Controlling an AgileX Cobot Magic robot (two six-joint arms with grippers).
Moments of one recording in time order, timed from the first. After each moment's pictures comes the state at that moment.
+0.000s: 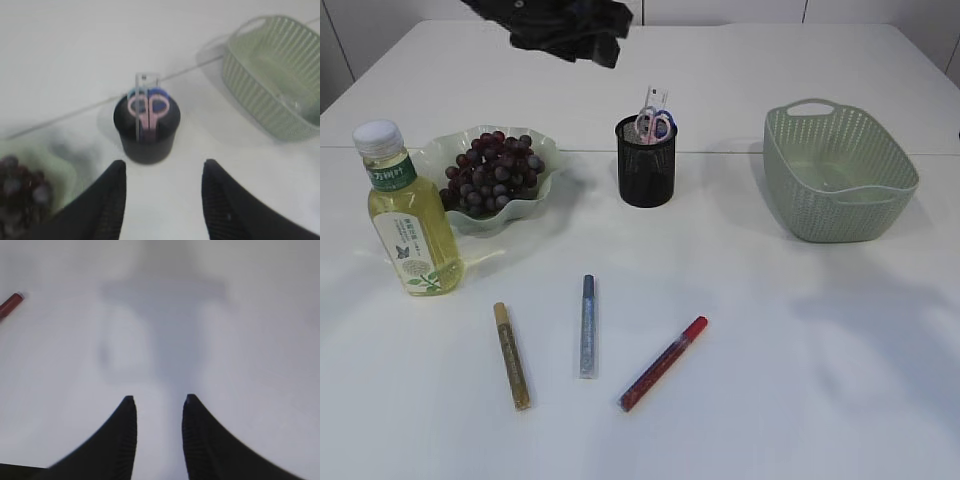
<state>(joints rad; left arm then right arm) -0.52 1.94 -1.79 -0.05 0.64 -0.04 0.19 1.30 -1.22 -0.09 1.24 0.09</state>
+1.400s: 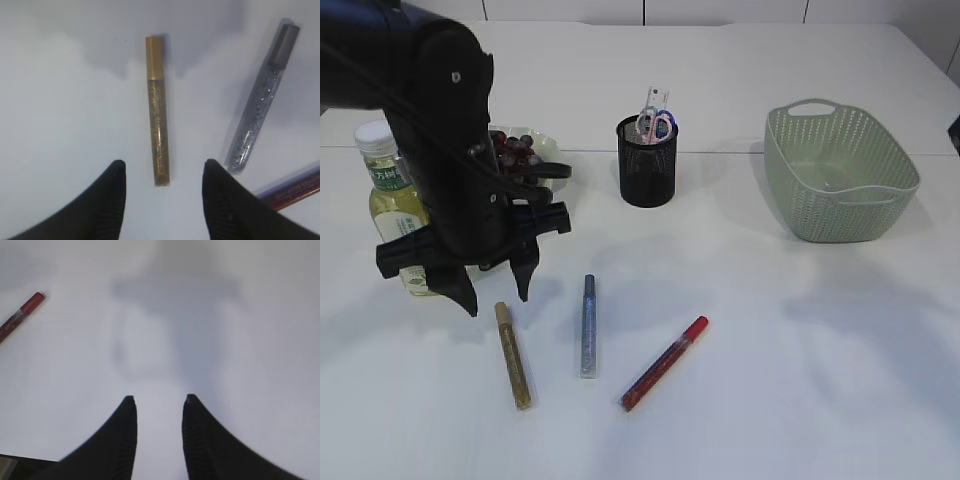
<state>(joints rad) -0.57 1.88 -1.35 0.07 1.04 -0.99 0.19 1.30 -1.22 -0.03 1.24 0.09</state>
